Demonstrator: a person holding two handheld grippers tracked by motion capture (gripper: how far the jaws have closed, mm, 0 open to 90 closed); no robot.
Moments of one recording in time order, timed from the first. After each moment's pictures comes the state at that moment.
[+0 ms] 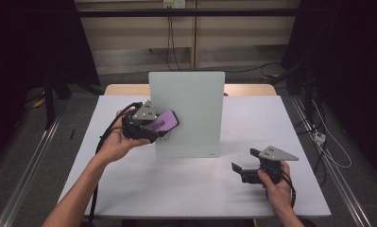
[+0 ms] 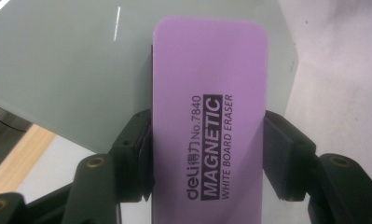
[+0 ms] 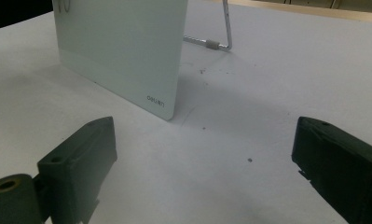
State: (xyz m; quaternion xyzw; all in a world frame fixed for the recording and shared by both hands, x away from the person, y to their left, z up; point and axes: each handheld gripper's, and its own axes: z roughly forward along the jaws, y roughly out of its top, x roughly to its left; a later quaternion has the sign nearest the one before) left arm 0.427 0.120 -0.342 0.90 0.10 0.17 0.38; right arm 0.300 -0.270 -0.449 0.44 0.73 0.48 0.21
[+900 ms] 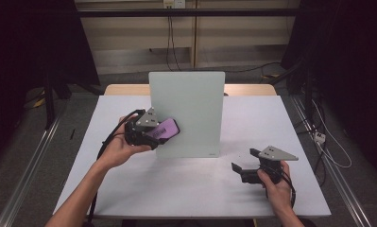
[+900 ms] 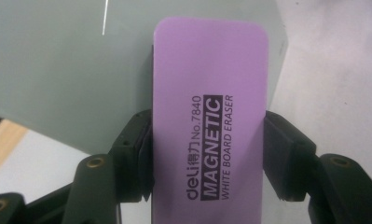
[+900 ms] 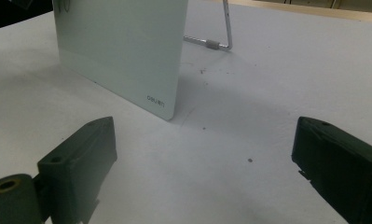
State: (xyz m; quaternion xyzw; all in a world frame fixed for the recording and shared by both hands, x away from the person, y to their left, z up) left arm 0.424 0.119 -0.351 0.91 0.11 0.15 0.36; right arm 0.300 -0.269 -0.449 0.44 0.73 0.48 0.21
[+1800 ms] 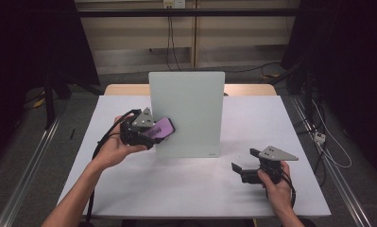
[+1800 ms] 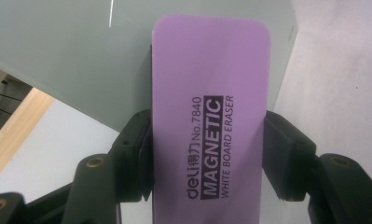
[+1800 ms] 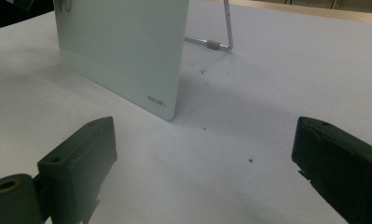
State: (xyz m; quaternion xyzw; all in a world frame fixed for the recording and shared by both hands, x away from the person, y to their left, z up) left arm 0.421 0.129 -0.357 0.92 0.11 0.16 0.34; right arm 0.300 -0.269 -0.449 0.44 0.73 0.48 0.21
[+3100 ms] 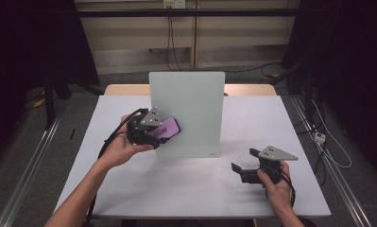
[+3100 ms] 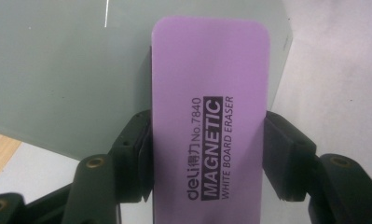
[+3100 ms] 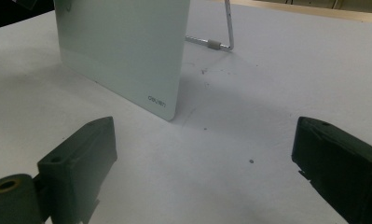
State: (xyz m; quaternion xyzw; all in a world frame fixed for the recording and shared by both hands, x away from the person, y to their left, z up) left arm 0.421 0.110 -0.353 0.92 0.11 0.16 0.34; right arm 0.301 -0.269 -0.449 0.44 0.73 0.48 0.21
